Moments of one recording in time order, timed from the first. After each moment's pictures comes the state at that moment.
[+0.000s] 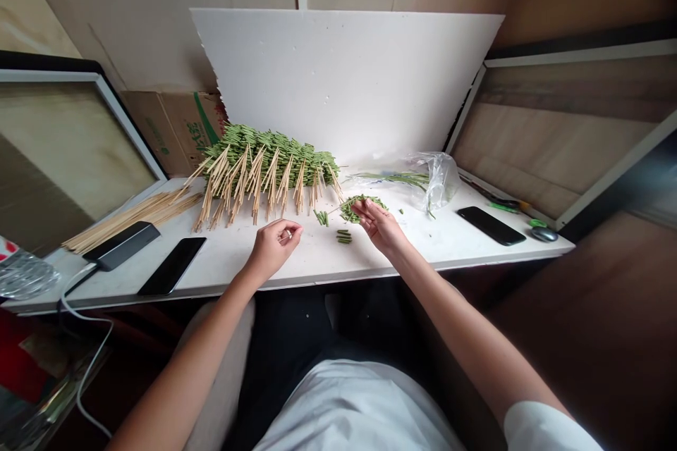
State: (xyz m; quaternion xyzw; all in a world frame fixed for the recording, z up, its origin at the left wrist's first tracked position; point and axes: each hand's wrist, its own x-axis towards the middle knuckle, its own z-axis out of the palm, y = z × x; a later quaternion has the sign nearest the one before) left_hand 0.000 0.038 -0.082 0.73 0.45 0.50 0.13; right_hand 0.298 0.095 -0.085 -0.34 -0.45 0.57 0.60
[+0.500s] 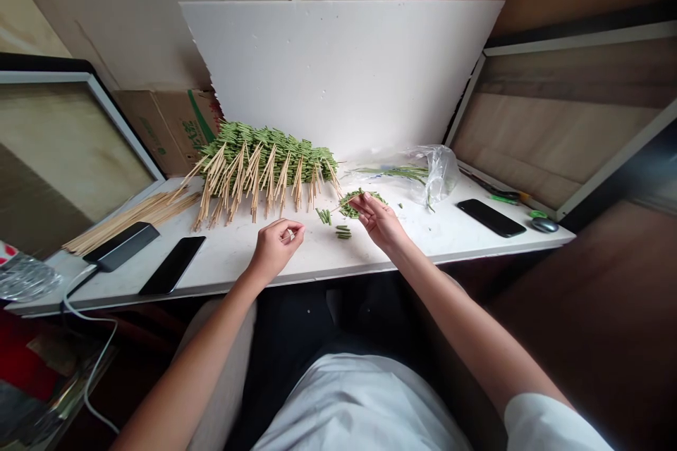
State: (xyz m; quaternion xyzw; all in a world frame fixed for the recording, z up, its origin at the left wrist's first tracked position) left_hand 0.010 0.031 -0.080 0.75 0.42 0.51 0.06; right_hand 0.288 0.081 -0.070 -0.30 -0.36 0.63 0.62
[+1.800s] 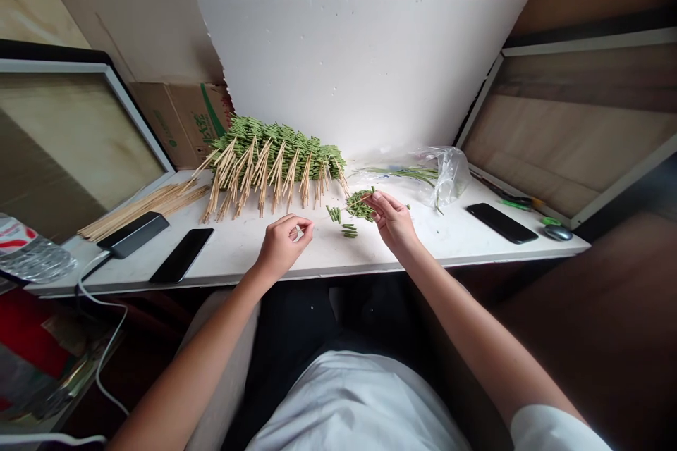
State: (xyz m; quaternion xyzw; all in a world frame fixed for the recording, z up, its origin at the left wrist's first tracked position) left_hand 0.017 0.017 -0.065 0.76 0.41 0.51 0.01; right_hand 0.287 0.077 -0.065 -0.33 -0.40 0.54 0.66
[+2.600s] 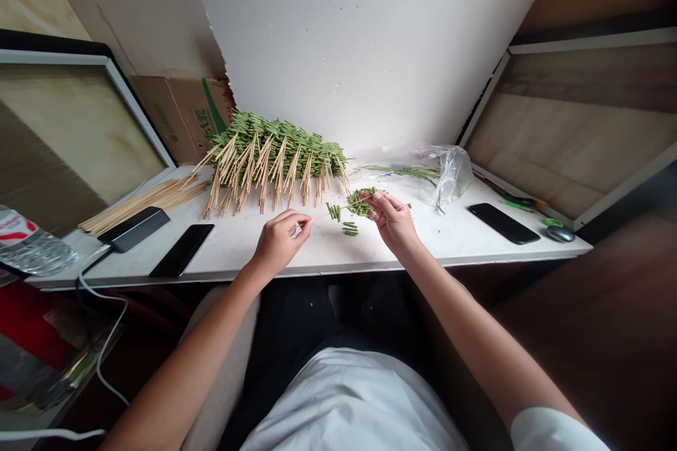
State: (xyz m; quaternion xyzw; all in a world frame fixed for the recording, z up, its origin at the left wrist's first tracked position) left_hand 0.013 0.014 -0.059 0.78 0.39 0.50 -0.02; right_hand 0.283 0.069 -0.063 -0.30 -0.43 0.55 0.65
